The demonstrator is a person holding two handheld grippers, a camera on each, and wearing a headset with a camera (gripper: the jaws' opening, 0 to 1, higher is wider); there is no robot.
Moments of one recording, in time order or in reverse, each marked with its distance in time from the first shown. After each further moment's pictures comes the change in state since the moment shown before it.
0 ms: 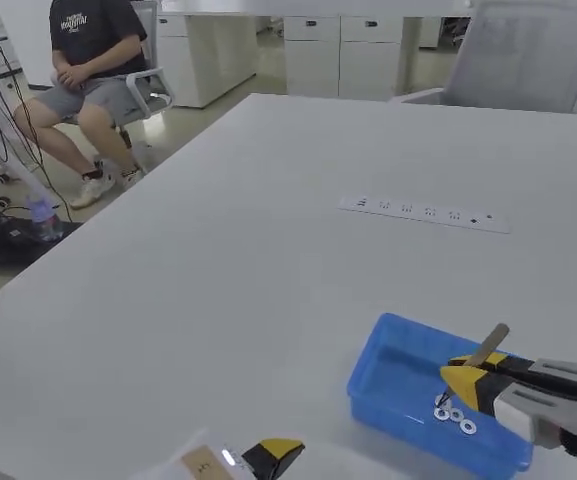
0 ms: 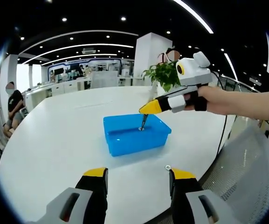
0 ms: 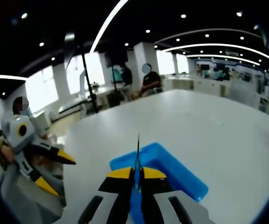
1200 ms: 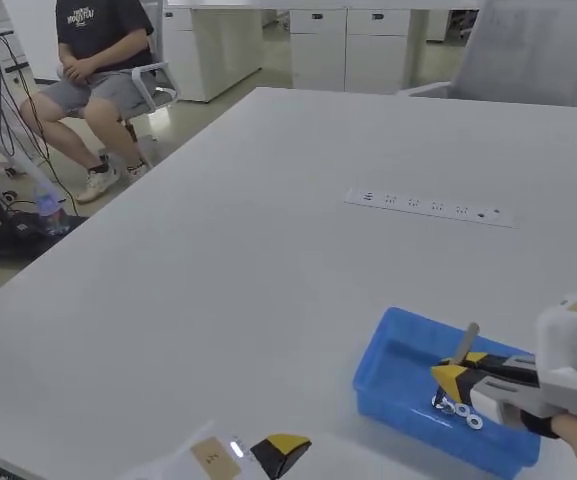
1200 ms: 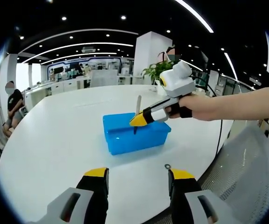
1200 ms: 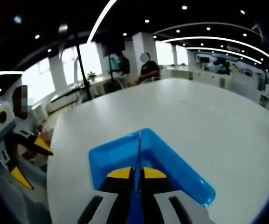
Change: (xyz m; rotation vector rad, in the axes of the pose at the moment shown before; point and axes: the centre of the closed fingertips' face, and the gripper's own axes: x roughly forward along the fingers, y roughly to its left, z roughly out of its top) left arm 0.000 0.000 -0.003 -0.004 0.011 -0.006; right arm 0.037 -0.026 -0.032 -0.007 0.093 -0.020
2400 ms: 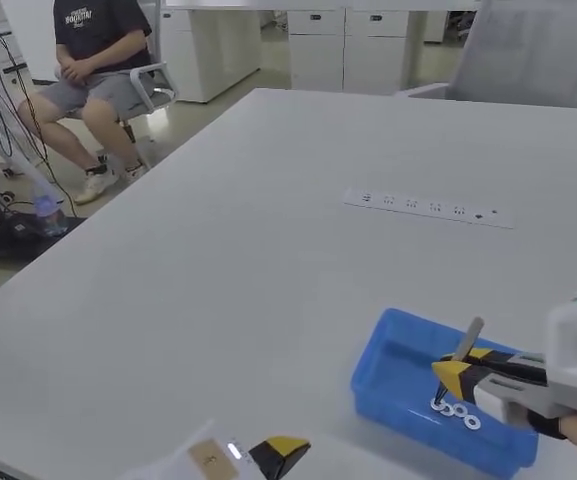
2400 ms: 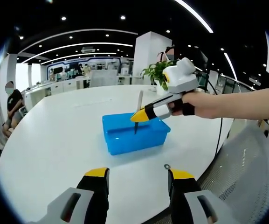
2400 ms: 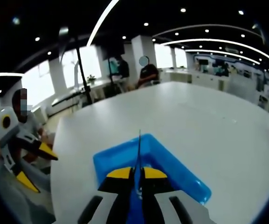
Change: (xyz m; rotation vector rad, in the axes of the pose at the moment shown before) left arm 0.000 -0.001 0.000 0.000 -0.001 -0.006; right arm -0.013 0.002 0.009 0.005 -0.032 -0.006
